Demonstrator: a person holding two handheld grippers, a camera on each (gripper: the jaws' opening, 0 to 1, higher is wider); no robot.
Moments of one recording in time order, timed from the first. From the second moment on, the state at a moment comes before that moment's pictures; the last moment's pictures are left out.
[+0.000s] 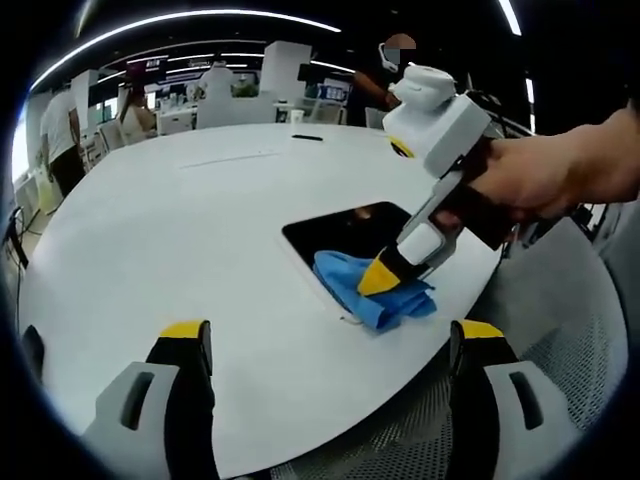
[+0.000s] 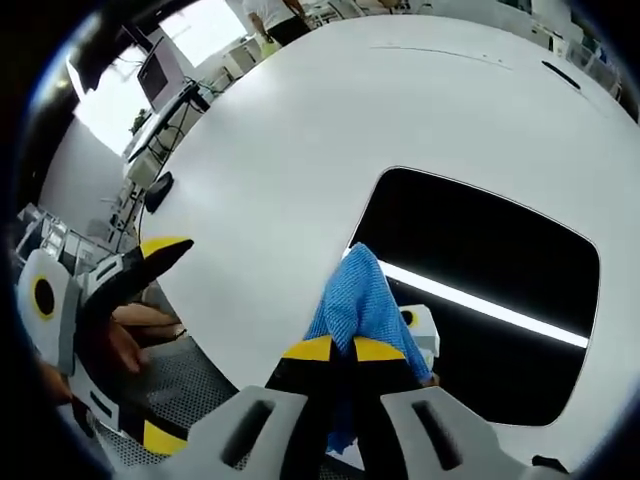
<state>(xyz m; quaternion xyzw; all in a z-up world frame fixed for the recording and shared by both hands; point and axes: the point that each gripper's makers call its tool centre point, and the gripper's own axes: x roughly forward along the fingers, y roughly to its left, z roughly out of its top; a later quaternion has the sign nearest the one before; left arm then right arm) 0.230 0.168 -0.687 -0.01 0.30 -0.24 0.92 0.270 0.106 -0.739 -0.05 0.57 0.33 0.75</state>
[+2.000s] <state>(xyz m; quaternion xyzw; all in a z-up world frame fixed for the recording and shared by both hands) 0.233 0.166 -0.683 -0.02 0.29 -0.24 0.93 0.387 0.133 -0.742 -0.13 0.56 0.35 0.74</state>
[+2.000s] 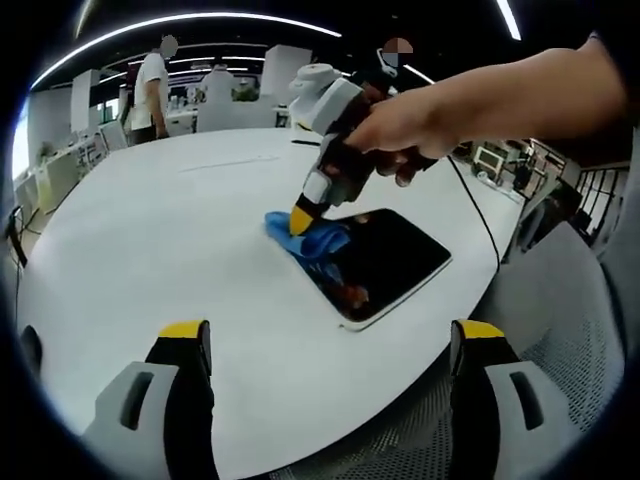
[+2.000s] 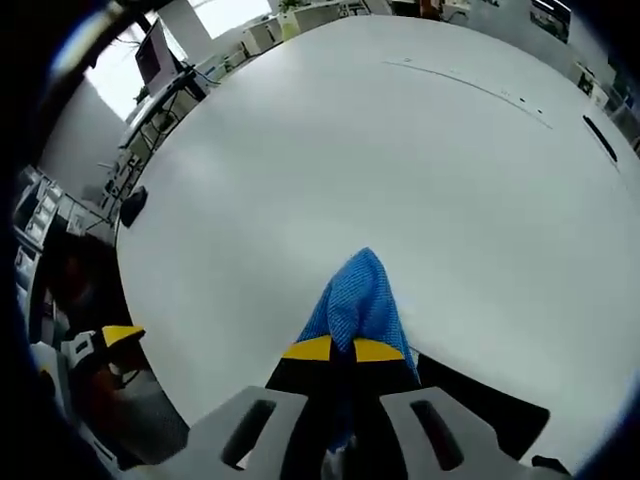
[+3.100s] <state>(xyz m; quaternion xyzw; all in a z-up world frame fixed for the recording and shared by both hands) 0.232 0.165 -0.685 -0.02 0.30 -0.24 0.92 0.397 0.093 -0.743 -0.13 0.55 0.33 0.75</state>
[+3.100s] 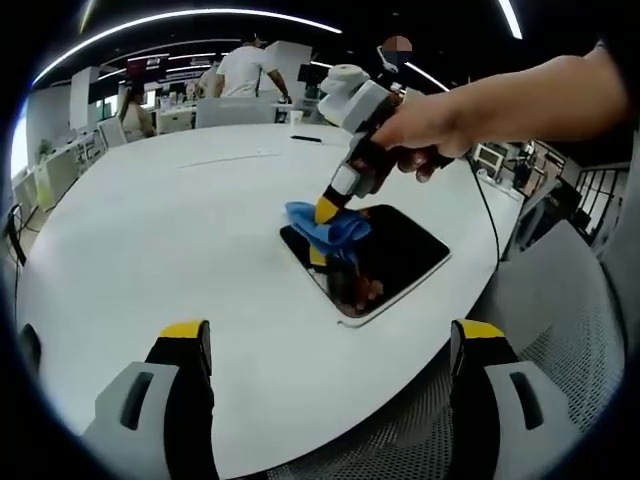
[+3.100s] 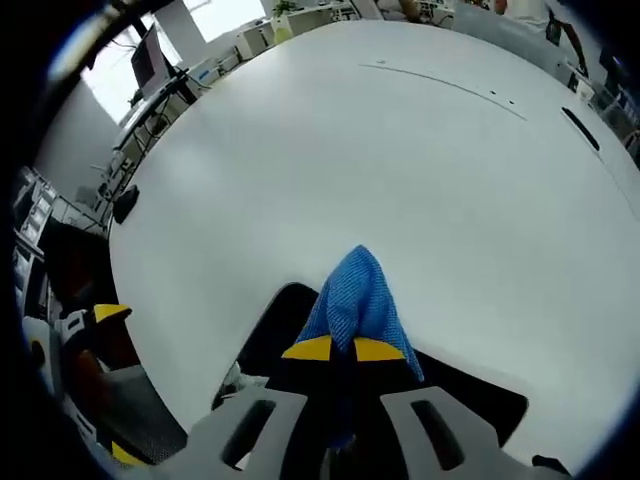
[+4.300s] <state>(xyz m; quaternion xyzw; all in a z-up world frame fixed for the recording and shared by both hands) 0.236 0.167 -0.683 -0.03 0.28 -0.23 0.93 0.368 0.076 -0.742 -0.14 0.55 0.30 0.77</state>
